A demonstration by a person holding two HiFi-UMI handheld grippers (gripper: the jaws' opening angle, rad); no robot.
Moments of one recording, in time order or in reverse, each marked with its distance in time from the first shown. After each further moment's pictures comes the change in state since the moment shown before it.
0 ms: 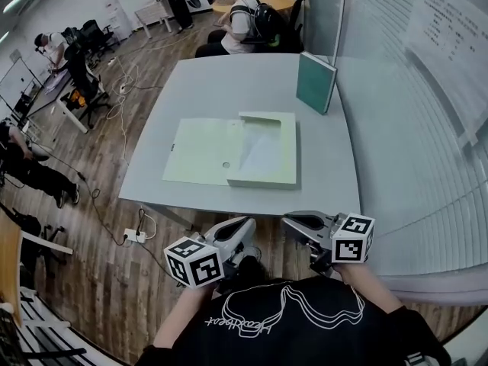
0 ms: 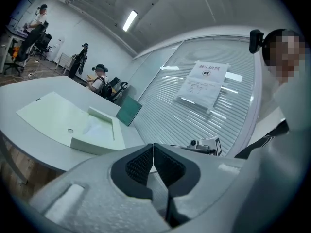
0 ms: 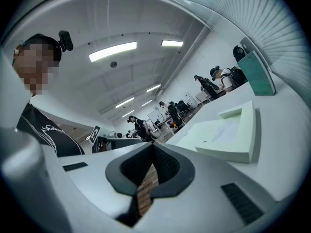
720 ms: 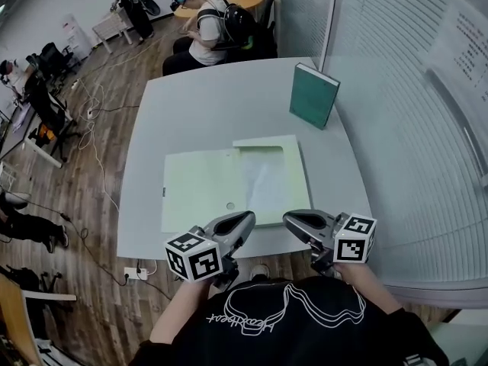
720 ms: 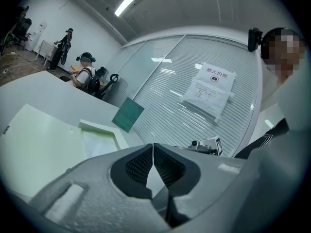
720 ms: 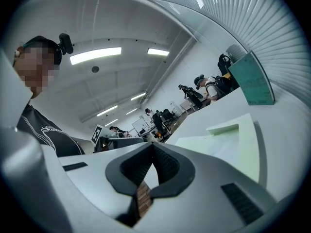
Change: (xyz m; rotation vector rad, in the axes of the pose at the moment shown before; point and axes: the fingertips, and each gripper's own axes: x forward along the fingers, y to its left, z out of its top) left arm 0.066 0.128 0.117 0.041 0.123 -0.180; right arm 0.101 -0.101 0.086 0.053 -0.116 -0.179
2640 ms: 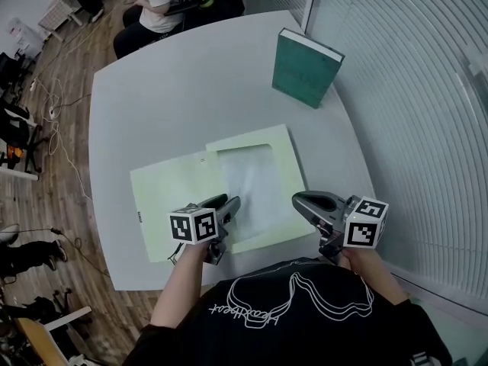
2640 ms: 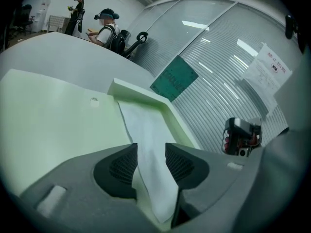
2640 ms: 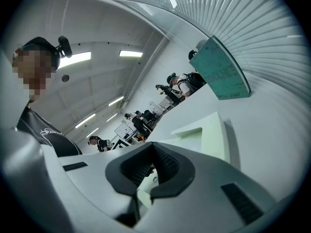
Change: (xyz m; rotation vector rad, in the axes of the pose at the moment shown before) left arm 0.121 0.226 -0.063 -0.194 0.416 0.198; right arm 0.016 -0.161 0.032 0.203 -0.017 -0.199
